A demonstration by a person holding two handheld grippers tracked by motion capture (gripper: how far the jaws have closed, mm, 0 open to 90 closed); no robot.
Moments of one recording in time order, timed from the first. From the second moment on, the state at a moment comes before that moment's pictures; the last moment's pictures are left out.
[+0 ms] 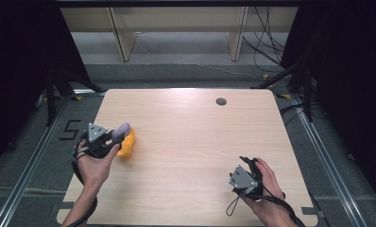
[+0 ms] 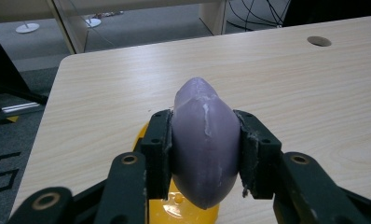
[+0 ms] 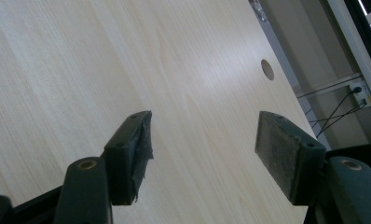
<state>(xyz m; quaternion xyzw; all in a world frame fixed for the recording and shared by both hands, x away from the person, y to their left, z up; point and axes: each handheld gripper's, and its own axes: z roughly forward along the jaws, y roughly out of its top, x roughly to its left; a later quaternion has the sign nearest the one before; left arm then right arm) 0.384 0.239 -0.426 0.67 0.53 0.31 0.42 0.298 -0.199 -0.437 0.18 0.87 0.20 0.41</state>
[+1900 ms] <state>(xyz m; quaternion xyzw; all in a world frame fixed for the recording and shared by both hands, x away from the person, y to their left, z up) 0.407 0.228 -0.475 0.66 0.57 0.32 0.38 0.299 -0.200 -0.437 0.17 0.87 0.19 0.41</state>
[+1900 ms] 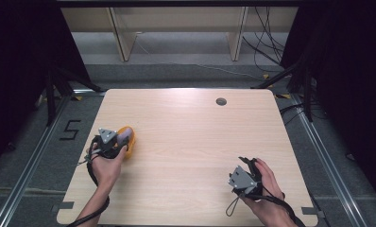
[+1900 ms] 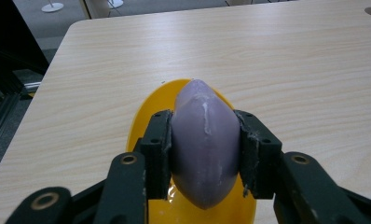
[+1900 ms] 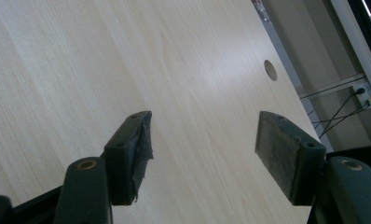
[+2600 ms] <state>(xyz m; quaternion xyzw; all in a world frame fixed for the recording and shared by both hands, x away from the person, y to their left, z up) 0.408 0.225 -0.478 0.67 0.57 0.30 0.36 0.298 -0.199 -0.438 0.18 0.87 0.20 0.40</state>
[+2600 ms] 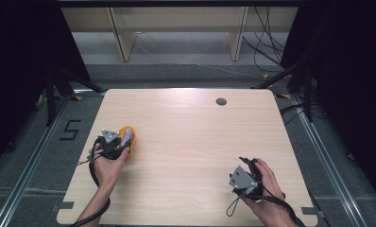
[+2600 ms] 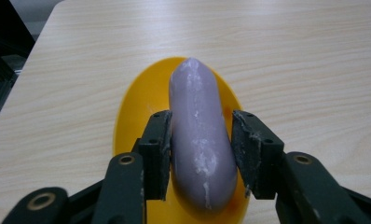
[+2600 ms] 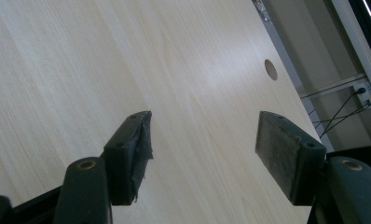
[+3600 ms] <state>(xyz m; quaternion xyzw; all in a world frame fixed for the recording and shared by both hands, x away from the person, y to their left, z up) 0.312 0.289 -0.493 0.69 0.53 0.28 0.41 0.301 -0.206 -0.442 0.20 0.88 0.21 0.38</state>
